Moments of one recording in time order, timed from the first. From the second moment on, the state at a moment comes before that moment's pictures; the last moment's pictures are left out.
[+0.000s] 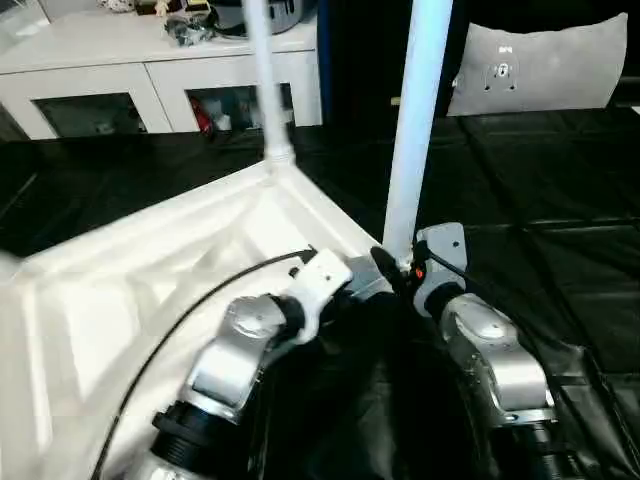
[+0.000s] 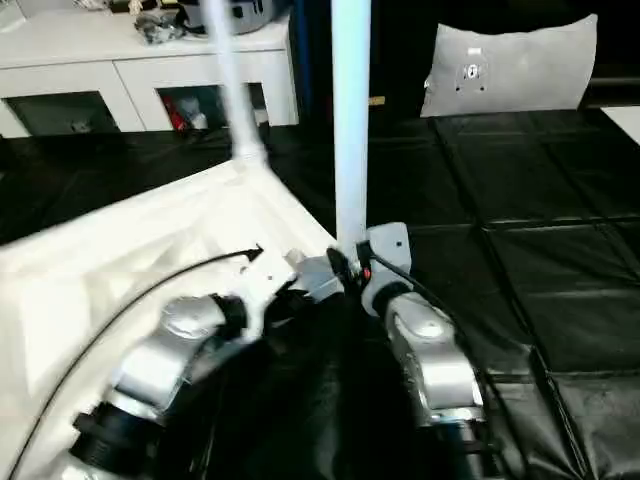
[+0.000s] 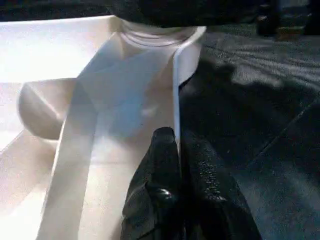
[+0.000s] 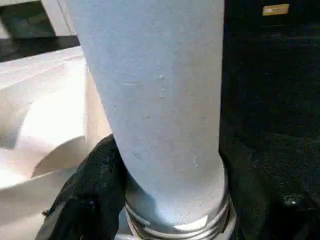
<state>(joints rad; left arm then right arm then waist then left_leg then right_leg) -0.32 0.06 -0.31 0.04 0.15 0.58 -0.67 -0.24 -0.04 0.02 0.09 0.07 0.35 0.27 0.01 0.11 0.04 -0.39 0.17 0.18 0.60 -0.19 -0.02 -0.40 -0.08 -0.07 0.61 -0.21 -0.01</state>
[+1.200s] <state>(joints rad) -0.57 0.43 -0.40 0.48 -0.02 0.01 -1.46 -0.20 -0.56 0.19 0.00 0.29 0.31 1.19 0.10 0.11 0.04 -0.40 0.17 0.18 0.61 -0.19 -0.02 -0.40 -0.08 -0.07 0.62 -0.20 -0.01</state>
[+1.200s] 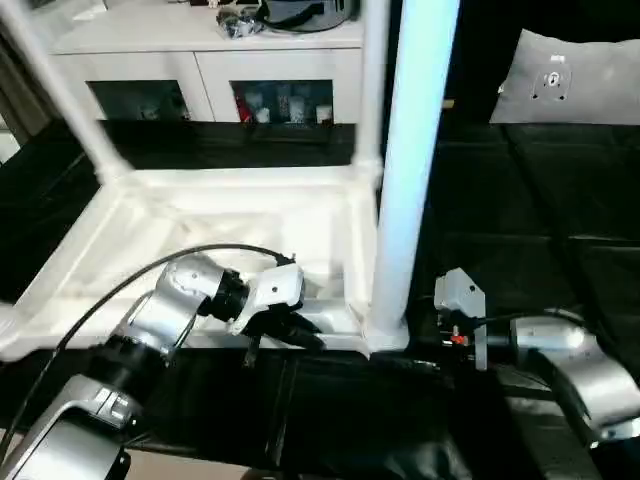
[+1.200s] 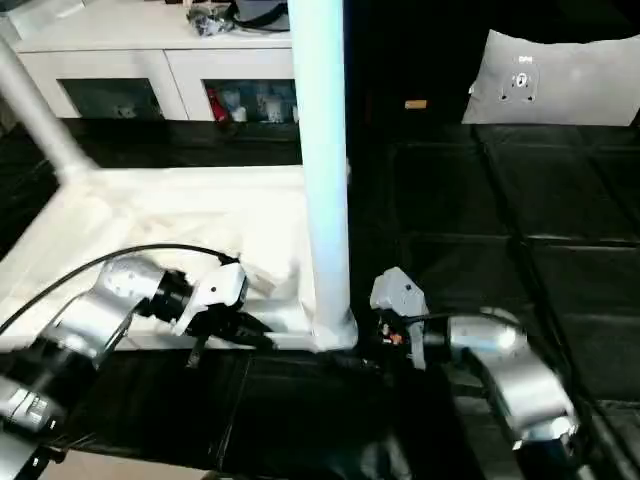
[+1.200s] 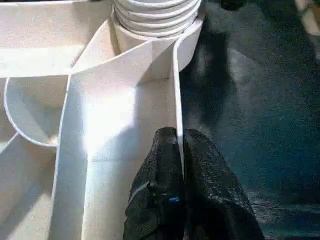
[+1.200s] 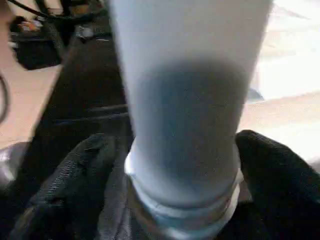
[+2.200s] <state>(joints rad) -0.43 0.31 -0.31 0.28 0.04 0.28 -1.08 -0.14 -0.28 0.08 0.01 0.22 0.40 0.71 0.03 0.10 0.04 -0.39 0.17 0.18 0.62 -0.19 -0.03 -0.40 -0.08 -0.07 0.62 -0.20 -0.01</state>
